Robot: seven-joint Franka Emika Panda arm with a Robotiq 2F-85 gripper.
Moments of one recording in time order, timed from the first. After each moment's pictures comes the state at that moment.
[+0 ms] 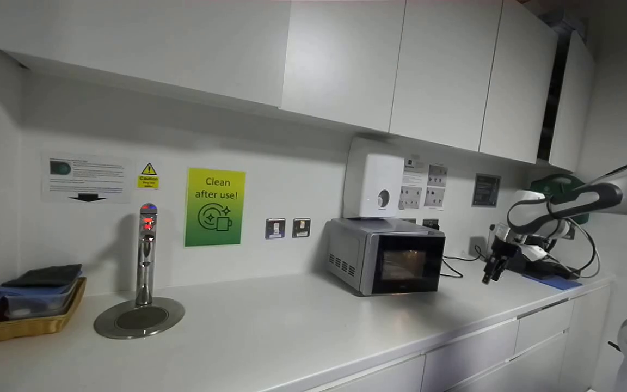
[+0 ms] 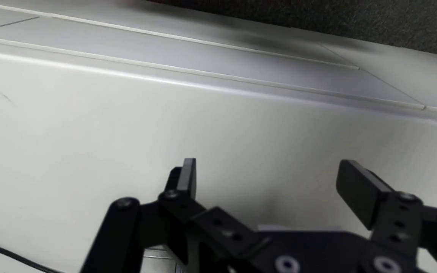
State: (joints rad) arm -0.01 -0.54 -0.22 -2.62 0.01 2.28 -0.41
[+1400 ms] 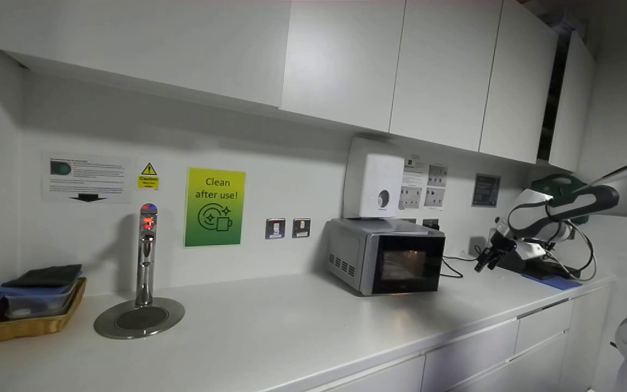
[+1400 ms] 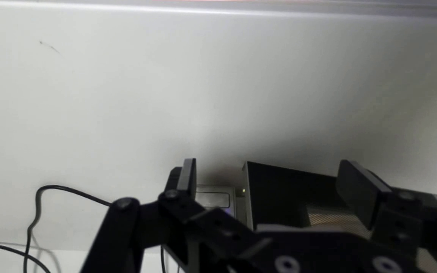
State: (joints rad) arm -0.06 -0.52 -0.22 -2.64 0.01 2.54 -0.32
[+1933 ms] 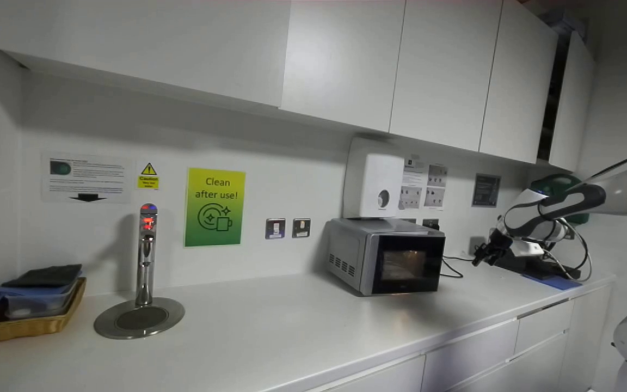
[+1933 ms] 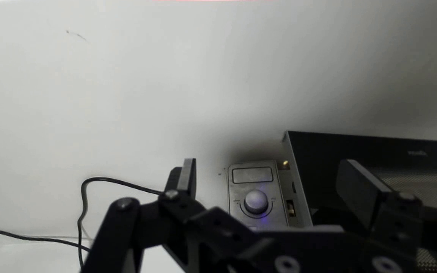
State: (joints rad) arm -0.08 -0.43 -0.25 -2.58 0.02 2.63 -0.25
